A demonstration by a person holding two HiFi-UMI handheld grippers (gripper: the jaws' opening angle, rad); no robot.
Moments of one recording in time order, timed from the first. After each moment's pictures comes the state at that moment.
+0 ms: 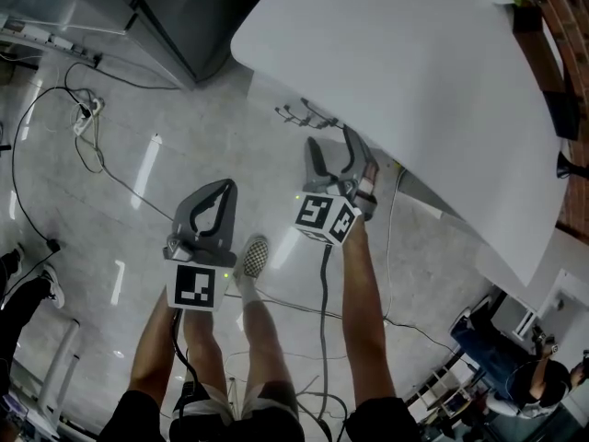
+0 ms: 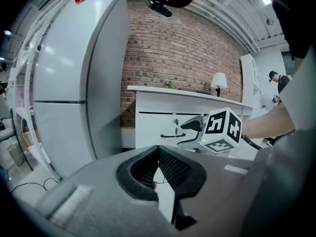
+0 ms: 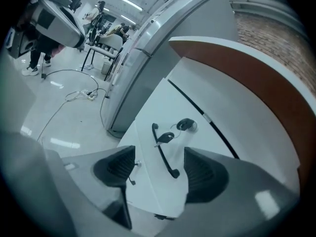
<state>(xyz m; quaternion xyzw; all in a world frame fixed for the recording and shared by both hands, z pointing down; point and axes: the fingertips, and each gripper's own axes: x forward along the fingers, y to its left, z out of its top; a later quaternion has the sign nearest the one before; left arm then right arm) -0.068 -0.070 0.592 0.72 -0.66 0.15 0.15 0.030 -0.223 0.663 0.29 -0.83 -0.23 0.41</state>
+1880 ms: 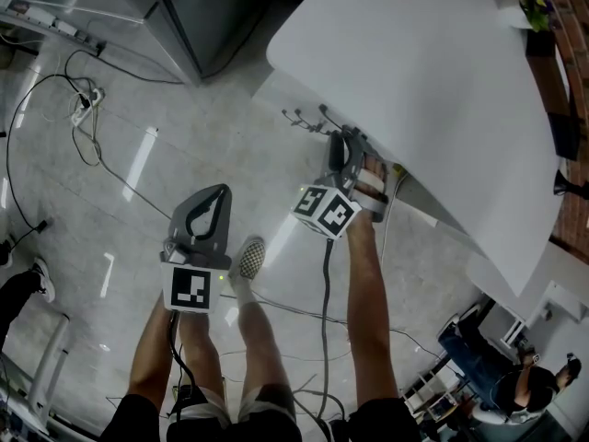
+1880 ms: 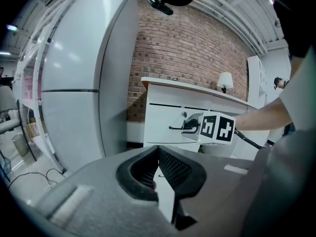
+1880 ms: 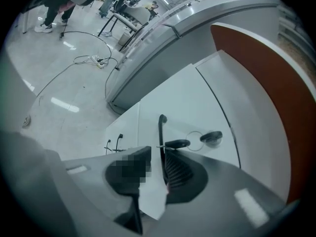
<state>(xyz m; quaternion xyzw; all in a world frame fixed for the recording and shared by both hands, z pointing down) -0.095 -0.051 0.619 0.70 -0.68 0.14 0.18 0.020 -0.242 0.692 0.26 -0.74 -0.35 0.52</state>
